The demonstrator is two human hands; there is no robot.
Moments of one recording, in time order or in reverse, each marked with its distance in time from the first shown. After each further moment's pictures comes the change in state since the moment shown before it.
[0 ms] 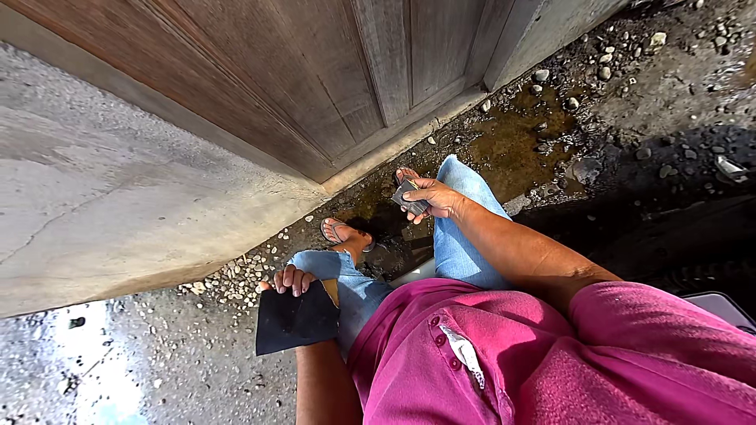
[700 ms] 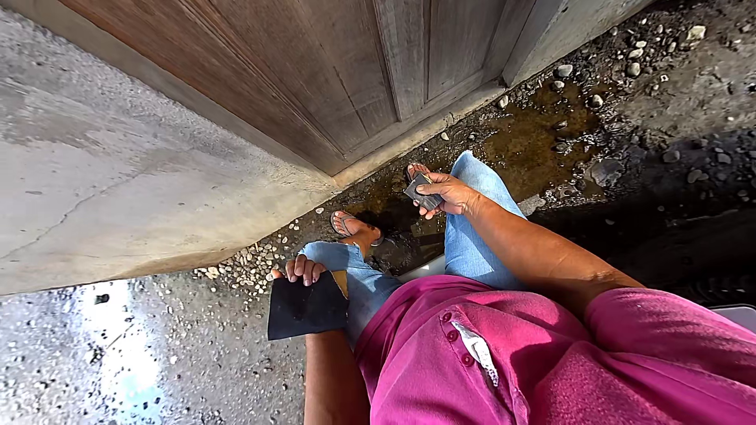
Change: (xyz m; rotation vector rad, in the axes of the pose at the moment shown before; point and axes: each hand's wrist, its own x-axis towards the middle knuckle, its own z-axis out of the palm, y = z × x) left_hand -0.001 -0.004 0.008 0.024 0.060 0.068; right_hand -0.001 -0.002 0.002 0.006 0.017 0.002
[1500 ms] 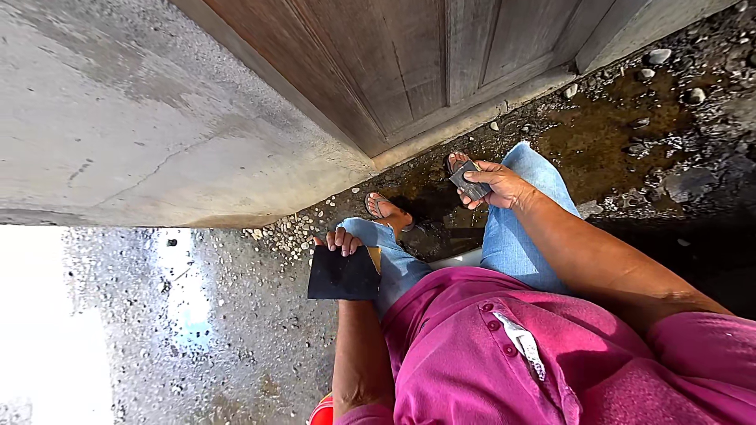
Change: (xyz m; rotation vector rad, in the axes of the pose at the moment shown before) left_hand 0.000 -0.008 0.010 0.020 0.119 0.094; right_hand 0.002 0.001 -0.003 -0.011 0.011 -0.012
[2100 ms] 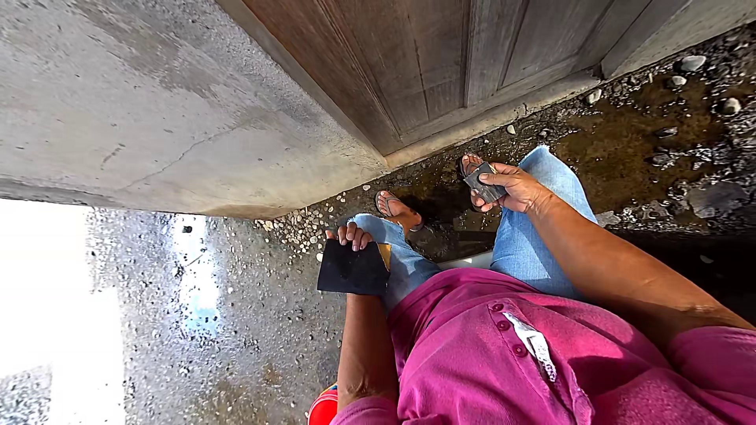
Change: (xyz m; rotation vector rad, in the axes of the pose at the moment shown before) left_hand 0.001 0.002 -0.007 0.025 -0.080 -0.015; right_hand 0.000 0.001 -0.001 -0.004 0.011 -0.005
